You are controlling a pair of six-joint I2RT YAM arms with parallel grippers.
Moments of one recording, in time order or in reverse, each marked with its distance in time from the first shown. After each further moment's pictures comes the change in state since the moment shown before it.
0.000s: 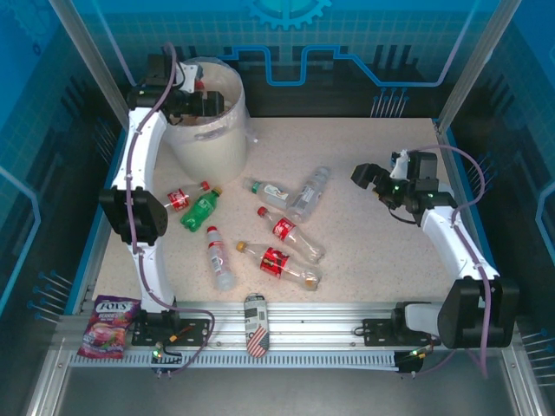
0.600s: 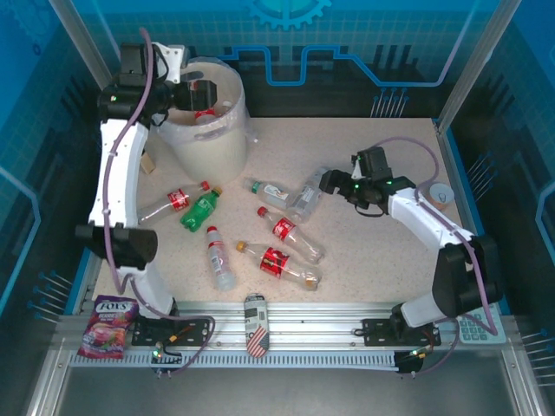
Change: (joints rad) left arm -0.056 -0.322 -0.081 -0.079 -0.072 0.005; right arm 0.297 0.231 0.107 -0.026 0.270 0.056
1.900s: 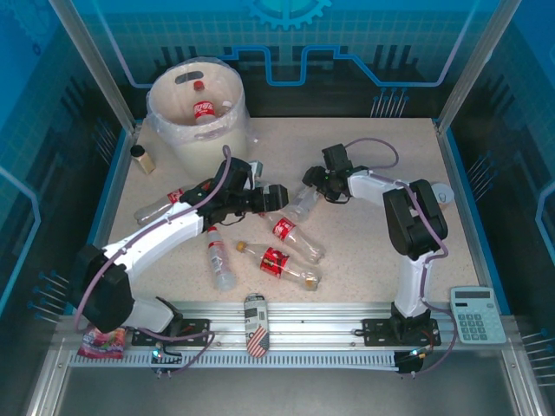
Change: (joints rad) left arm -0.521 -0.375 -1.199 0.645 -0.050 -0.645; right arm 0.065 0.498 0.237 0.209 0.124 0.192
